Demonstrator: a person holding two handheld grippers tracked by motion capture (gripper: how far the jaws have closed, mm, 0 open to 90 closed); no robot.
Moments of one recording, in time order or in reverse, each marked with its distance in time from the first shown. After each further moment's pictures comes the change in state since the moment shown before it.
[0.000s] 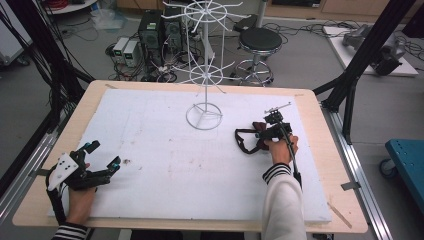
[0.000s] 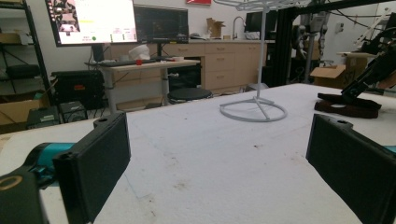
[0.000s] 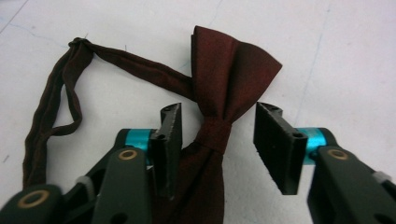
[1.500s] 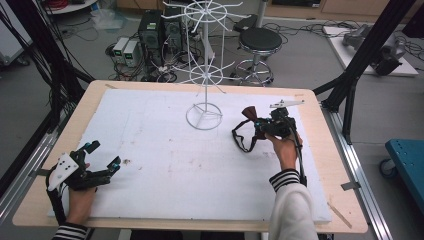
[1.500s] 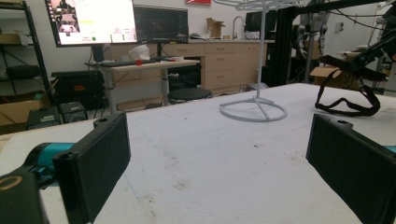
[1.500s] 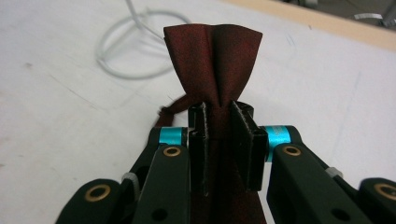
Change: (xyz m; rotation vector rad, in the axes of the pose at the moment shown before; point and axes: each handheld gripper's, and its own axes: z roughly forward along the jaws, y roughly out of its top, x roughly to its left) left arm -0.001 0.000 0.000 0.000 -0.001 0.000; right arm 0.012 0.004 -0.052 -0.320 0.194 -0.092
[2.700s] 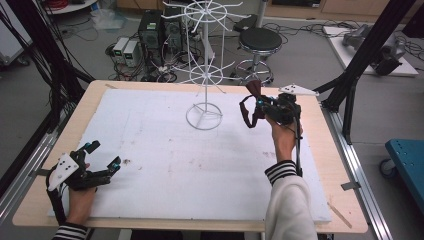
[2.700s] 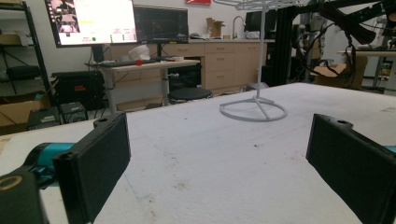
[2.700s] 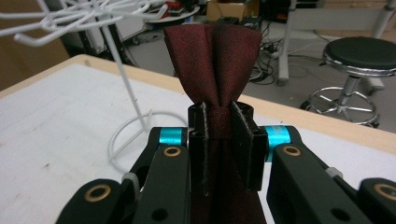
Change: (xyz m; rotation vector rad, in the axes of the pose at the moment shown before) left arm 0.000 0.000 0.000 0.000 0.001 0.004; right arm 0.011 0.040 -0.027 -0.286 -0.073 0.067
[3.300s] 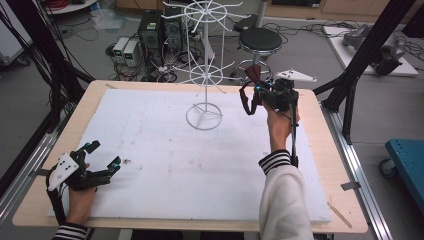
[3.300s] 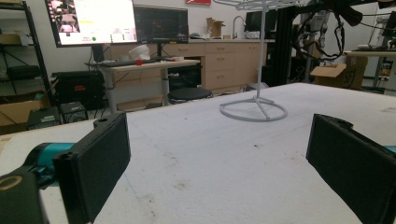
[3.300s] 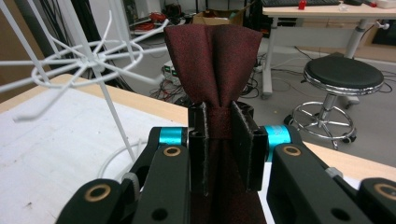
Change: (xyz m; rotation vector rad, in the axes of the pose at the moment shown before) left arm 0.000 0.000 0.000 0.001 -0.001 0.000; right arm 0.011 0.037 0.008 -0.042 -0.063 -0.023
